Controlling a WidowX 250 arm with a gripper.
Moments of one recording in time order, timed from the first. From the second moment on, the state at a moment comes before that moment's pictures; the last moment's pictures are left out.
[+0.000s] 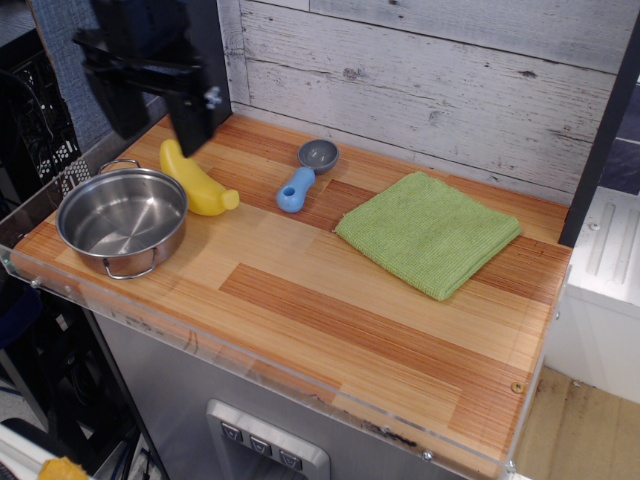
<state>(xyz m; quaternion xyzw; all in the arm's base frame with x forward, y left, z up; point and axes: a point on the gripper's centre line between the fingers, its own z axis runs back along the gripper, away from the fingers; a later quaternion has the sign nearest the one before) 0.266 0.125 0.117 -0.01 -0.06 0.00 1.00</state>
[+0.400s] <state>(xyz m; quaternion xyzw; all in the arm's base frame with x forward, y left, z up) 0.263 0.130 0.099 -0.03 -0.09 -0.11 0.99</state>
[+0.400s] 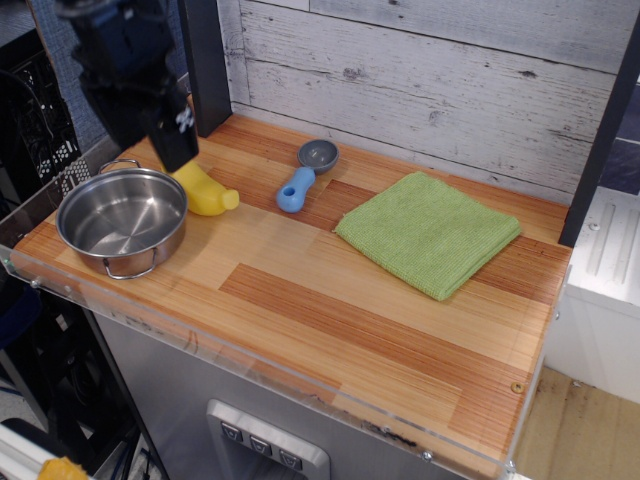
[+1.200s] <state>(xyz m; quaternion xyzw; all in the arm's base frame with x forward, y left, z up) 0.234 0.107 0.049 -0.02 -0.06 -0.03 1.00</state>
